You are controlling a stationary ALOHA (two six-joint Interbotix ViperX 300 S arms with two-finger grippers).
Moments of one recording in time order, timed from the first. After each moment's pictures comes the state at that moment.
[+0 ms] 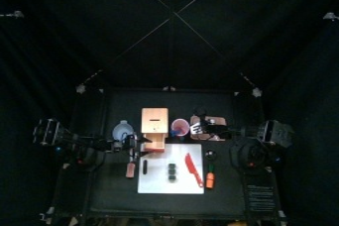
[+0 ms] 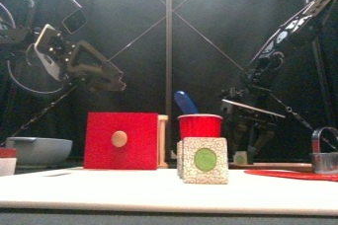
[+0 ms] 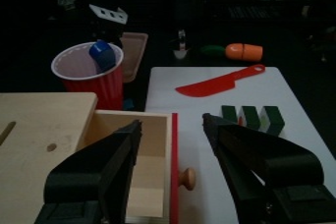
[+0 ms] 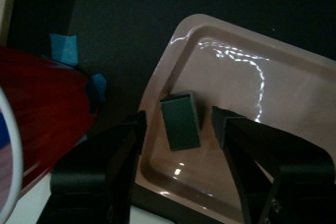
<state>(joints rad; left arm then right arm) -0.02 -0.23 1.17 -0.14 -0.74 0.13 -0.40 -0.07 0.79 -0.58 0.47 1.33</state>
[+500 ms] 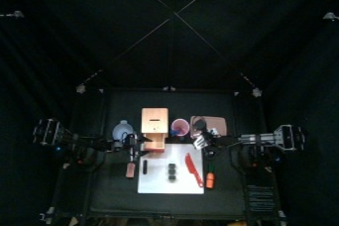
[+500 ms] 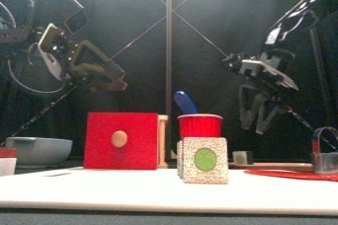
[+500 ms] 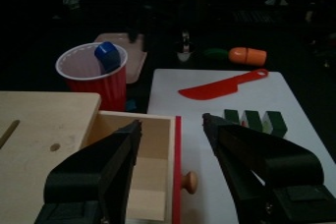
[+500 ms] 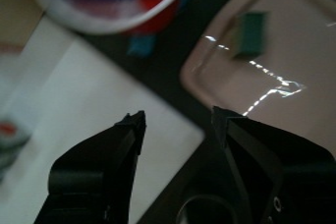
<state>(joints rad) -0.02 -0.22 1.15 -0.17 -0.74 0.13 0.09 -0.22 0.83 -0.46 0.49 1.09</state>
